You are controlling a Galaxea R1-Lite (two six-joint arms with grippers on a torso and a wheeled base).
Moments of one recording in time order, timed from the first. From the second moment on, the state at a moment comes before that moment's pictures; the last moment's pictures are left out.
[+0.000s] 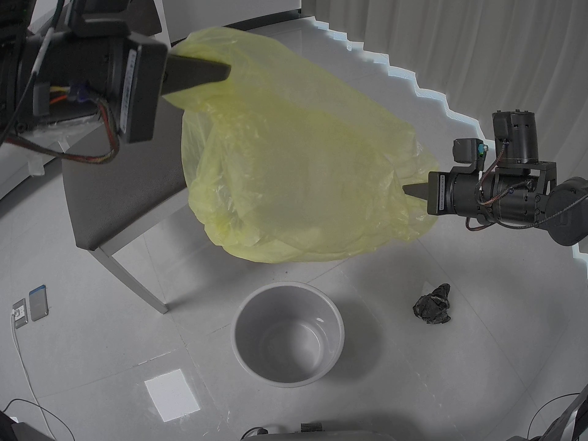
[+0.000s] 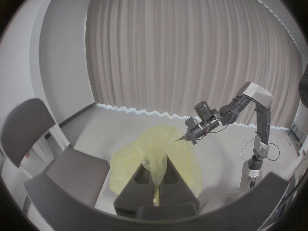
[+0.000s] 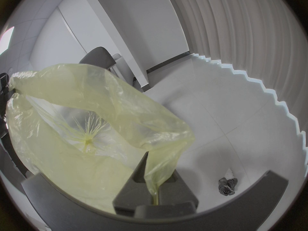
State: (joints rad) left arm -0.74 1.41 -1.58 0.37 -0.01 0.29; right arm 0.37 1.74 -1.14 -0.24 0.21 0.20
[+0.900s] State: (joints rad) left arm -0.62 1.36 -0.53 -0.40 0.01 -0.42; right arm 0.51 1.84 -0.97 -0.25 0.02 0.18
